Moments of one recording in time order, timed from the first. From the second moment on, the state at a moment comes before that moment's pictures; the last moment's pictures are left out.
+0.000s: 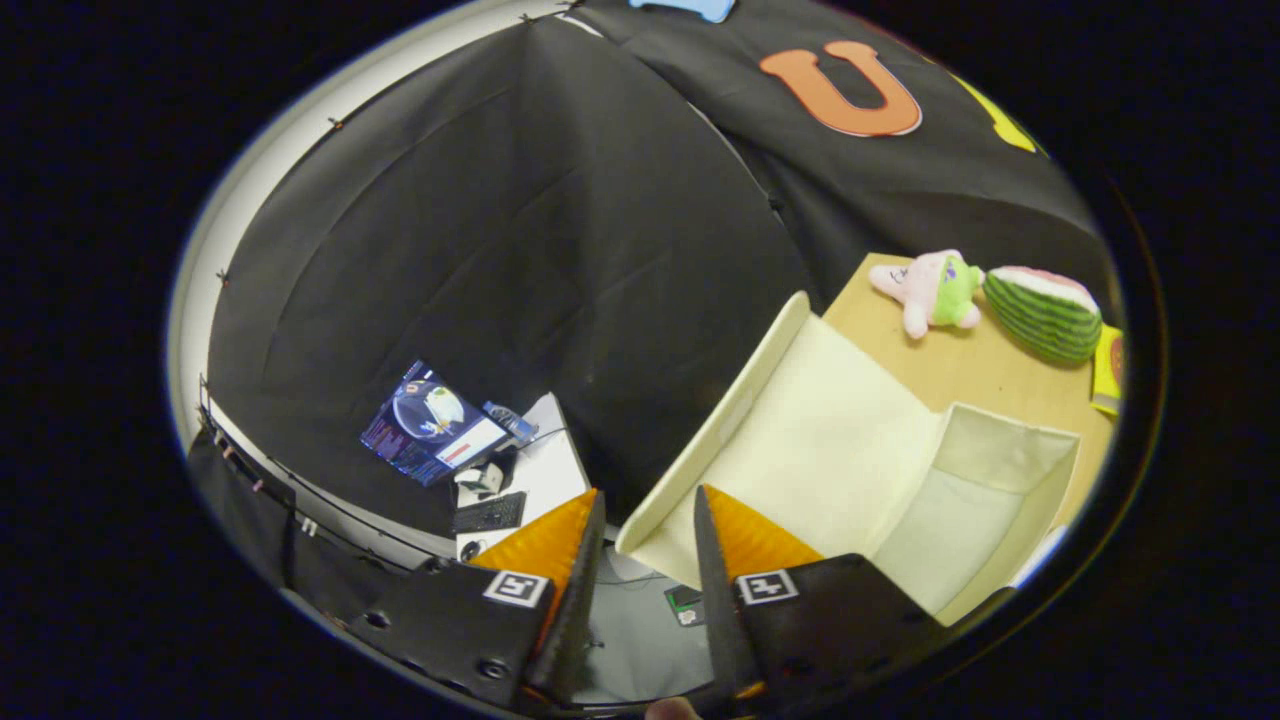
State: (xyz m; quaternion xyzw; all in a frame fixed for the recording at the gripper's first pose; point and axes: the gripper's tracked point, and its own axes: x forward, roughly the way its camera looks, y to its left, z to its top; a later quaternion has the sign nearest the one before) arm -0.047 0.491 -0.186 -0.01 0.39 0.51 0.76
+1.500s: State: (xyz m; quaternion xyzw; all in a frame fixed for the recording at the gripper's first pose) arm 0.066 0.096 -0.188 0.01 0.29 0.20 0.94
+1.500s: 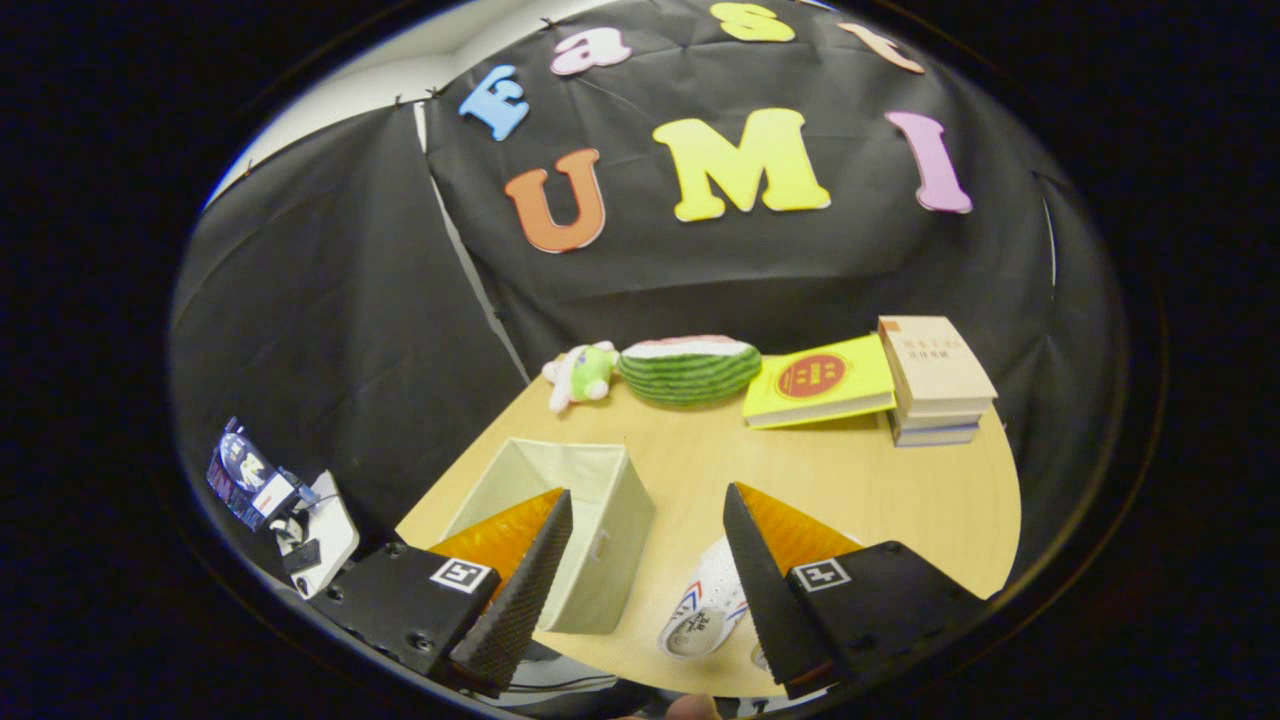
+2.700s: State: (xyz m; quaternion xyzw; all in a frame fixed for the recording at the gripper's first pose) arm 0.060 0.036 -0.448 0.07 0.62 0.10 0.78
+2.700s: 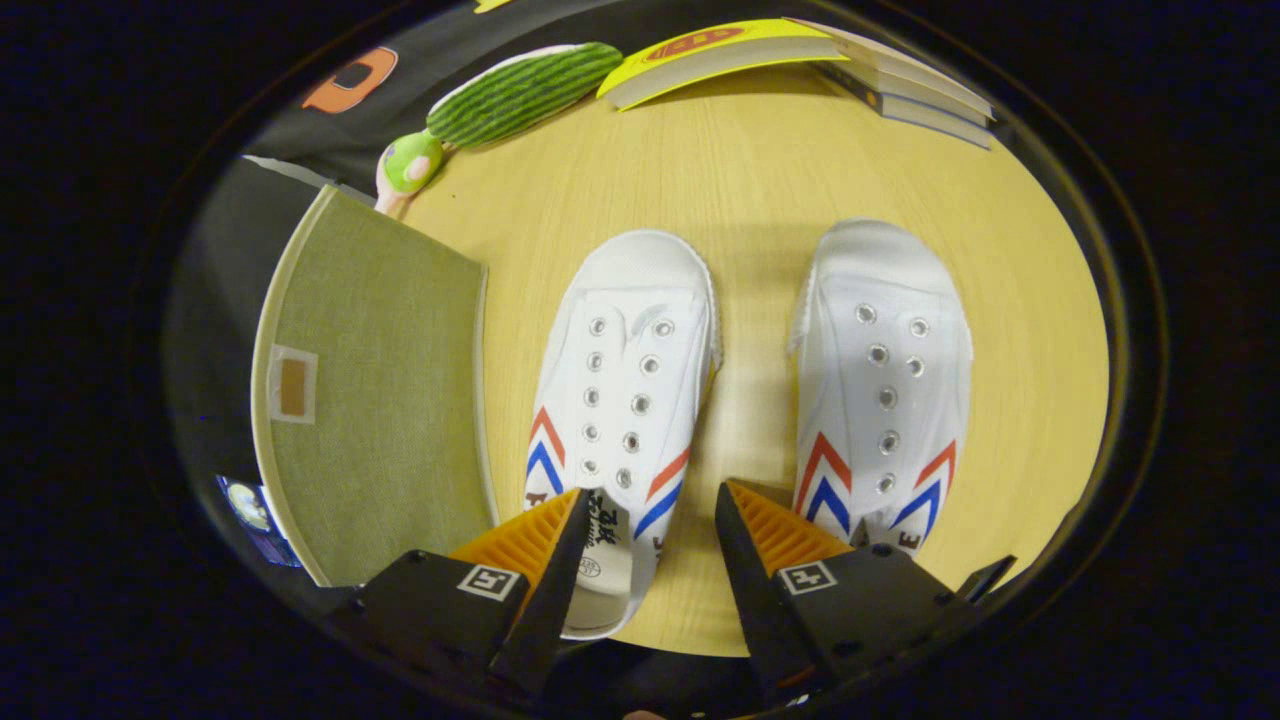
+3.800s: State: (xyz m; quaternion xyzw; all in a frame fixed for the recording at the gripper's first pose) arm 0.028 0.064 -0.382 0.15 0.61 0.14 0.76
